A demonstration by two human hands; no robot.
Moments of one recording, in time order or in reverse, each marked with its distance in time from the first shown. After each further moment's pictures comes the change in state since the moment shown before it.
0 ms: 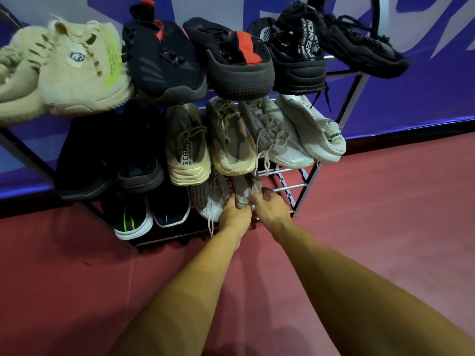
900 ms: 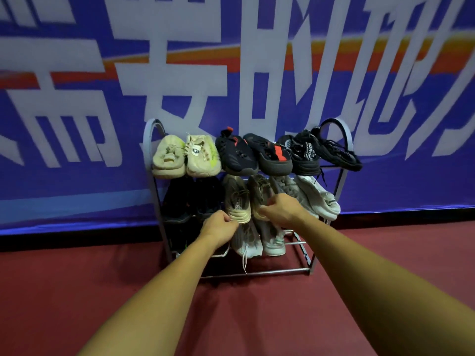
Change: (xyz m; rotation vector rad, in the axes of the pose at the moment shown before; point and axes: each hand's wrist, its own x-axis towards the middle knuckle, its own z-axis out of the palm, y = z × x) left_hand -0.153 0.087 -0.159 0.418 0.259 0.314; right_hand -0.148 -0.150 -0.075 -0.501 -0.077 -0.489
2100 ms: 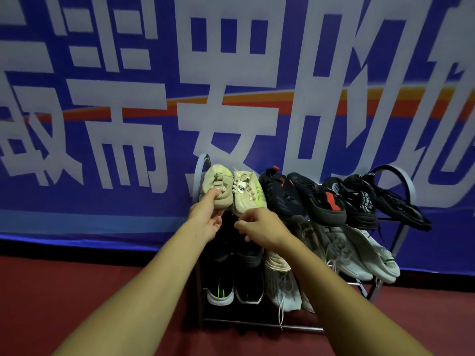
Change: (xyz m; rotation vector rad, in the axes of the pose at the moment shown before) left_hand 0.042 0.028 -0.157 -1.214 0.162 -0.250; right_hand 0.032 -0.143 0.036 0.169 -0.065 -0.373
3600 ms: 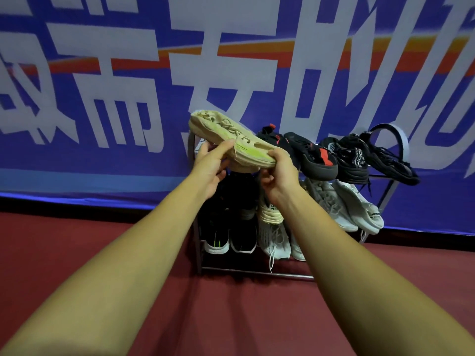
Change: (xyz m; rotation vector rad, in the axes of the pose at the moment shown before) left_hand -0.032 -0.015 0.009 0.115 -0.246 0.259; right_hand -0.008 0.009 -0.013 1.328 0.388 0.420
